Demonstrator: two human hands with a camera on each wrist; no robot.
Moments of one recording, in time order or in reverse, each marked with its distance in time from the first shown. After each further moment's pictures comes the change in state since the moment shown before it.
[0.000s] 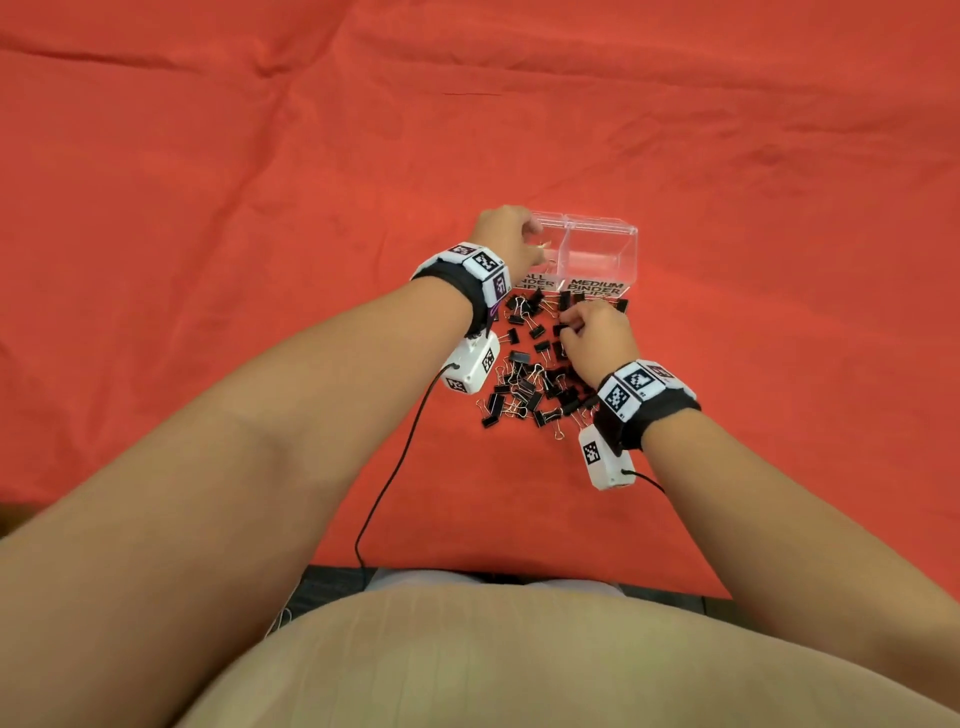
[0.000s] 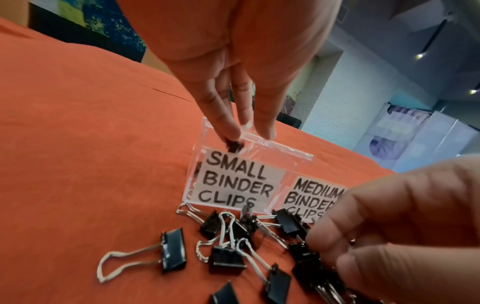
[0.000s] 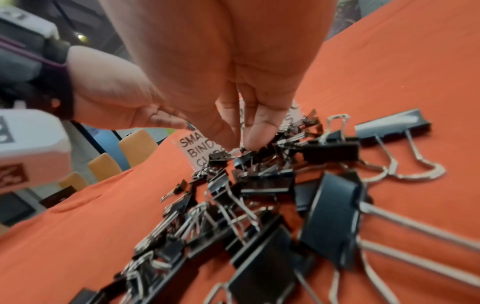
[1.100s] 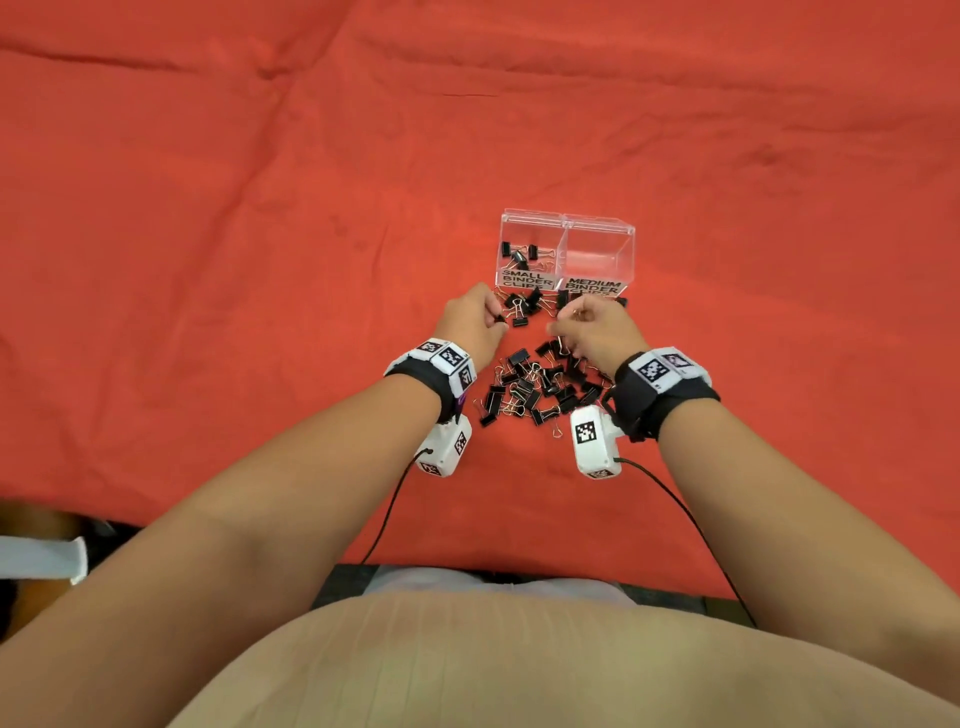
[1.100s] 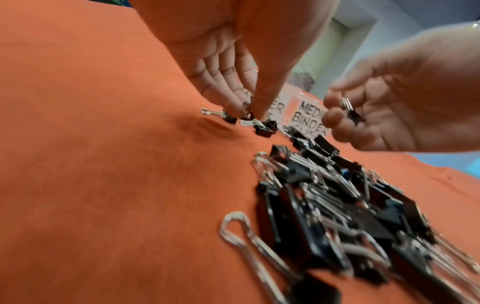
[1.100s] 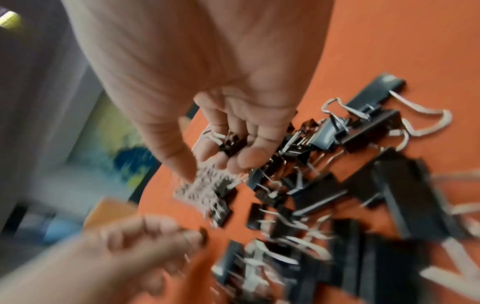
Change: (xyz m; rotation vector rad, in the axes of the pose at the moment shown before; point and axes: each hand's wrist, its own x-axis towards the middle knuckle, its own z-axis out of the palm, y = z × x) left_hand -0.063 -0.063 0.045 -0.127 0.044 -0.117; right_hand 0.003 0.002 -0.014 0.466 -0.168 0.142
